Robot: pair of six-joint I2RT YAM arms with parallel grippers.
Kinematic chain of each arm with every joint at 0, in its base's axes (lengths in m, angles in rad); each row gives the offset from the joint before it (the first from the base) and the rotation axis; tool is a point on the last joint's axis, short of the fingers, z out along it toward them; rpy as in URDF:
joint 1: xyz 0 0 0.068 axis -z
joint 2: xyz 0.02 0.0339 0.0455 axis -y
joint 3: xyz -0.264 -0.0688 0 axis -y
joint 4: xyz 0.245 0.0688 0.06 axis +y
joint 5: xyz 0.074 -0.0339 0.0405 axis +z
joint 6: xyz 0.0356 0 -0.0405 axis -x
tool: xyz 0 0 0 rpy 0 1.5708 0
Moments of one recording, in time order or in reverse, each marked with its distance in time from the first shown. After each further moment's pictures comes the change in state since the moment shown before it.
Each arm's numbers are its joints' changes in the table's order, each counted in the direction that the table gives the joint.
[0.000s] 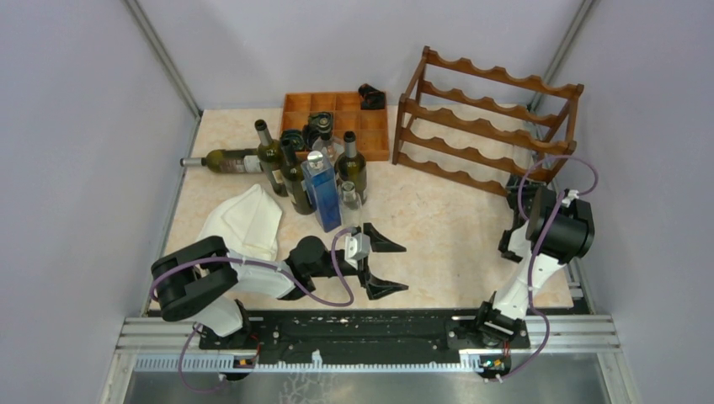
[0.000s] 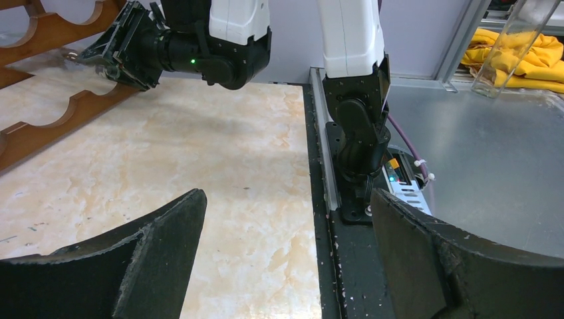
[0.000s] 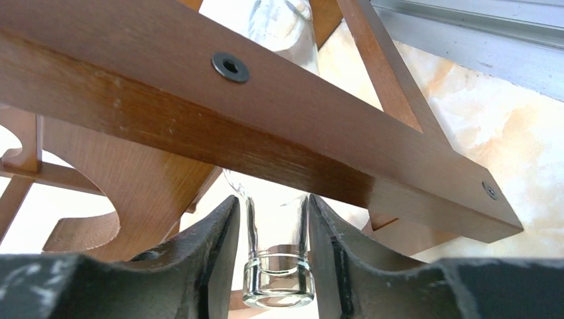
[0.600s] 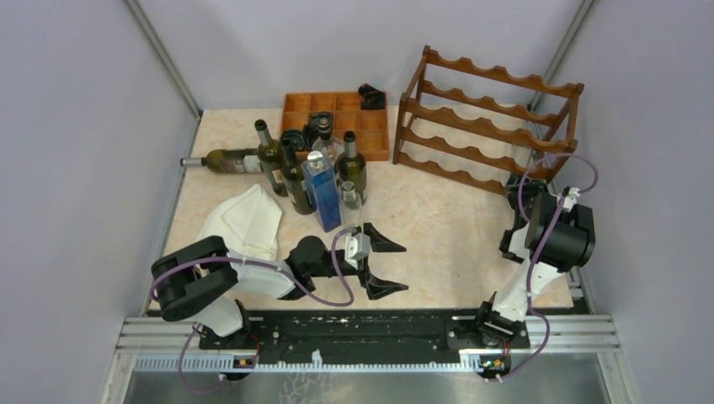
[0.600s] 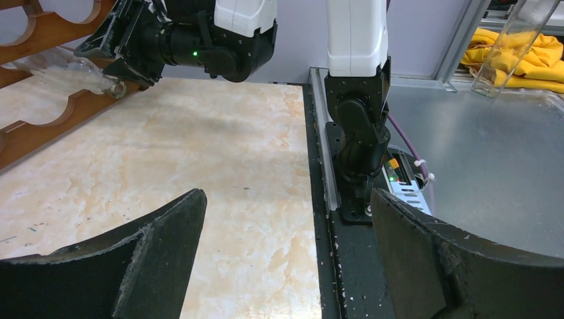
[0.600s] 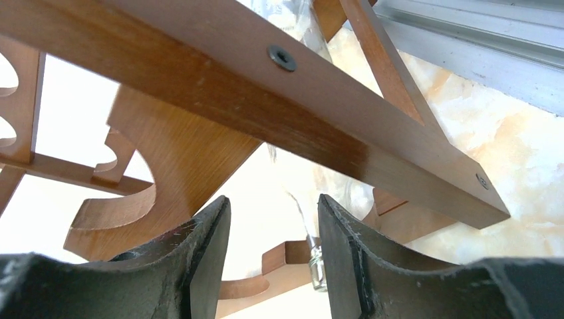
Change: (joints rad) left arm 0.000 -0.001 0.001 0.002 0.000 0.000; right arm 0.000 0.069 -0.011 0.071 -0.007 0.048
